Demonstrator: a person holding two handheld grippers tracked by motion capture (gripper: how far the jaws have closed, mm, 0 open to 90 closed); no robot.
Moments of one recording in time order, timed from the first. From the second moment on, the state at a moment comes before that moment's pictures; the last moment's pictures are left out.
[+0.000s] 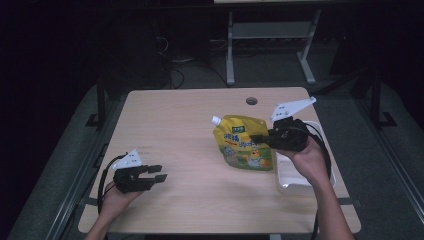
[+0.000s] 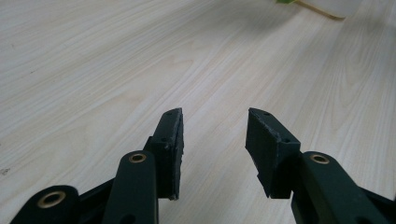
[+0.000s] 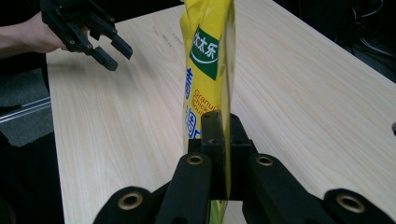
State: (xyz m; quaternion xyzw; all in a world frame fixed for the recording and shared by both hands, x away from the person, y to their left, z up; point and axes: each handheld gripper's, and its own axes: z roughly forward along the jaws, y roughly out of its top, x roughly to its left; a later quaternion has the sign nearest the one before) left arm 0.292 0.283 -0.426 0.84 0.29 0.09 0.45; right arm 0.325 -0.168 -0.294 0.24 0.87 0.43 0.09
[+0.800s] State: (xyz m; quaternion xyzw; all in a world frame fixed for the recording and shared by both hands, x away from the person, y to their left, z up) left arm 0.293 0.282 -0.427 0.84 0.29 0.09 0.44; right arm 0.307 -0.213 -0.286 0.27 0.85 0.43 0.12
